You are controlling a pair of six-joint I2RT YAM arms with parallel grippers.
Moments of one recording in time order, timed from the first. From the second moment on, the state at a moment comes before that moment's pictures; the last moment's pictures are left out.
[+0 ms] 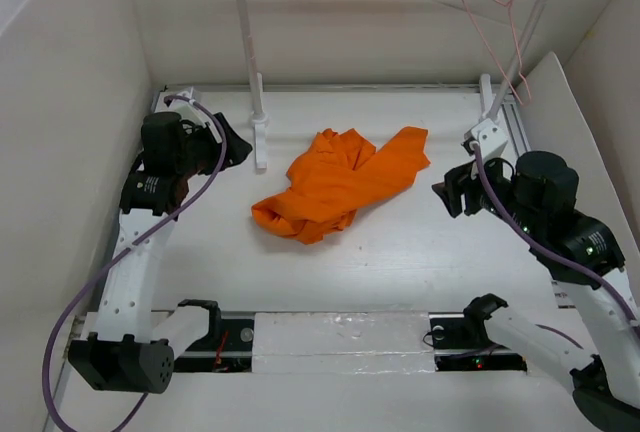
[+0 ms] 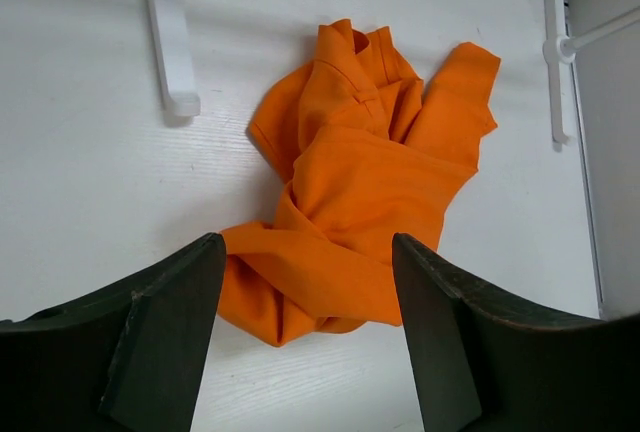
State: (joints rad) left arm -0.08 1.05 1.18 -0.62 0.28 -0.43; right arm 0.50 0.81 1.30 -0.85 -0.05 -0.14
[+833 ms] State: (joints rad) left arm -0.21 1.20 0.80 -0.52 0.10 -0.66; right arm 0.53 1.36 1.08 -0.55 -0.18 -0.21
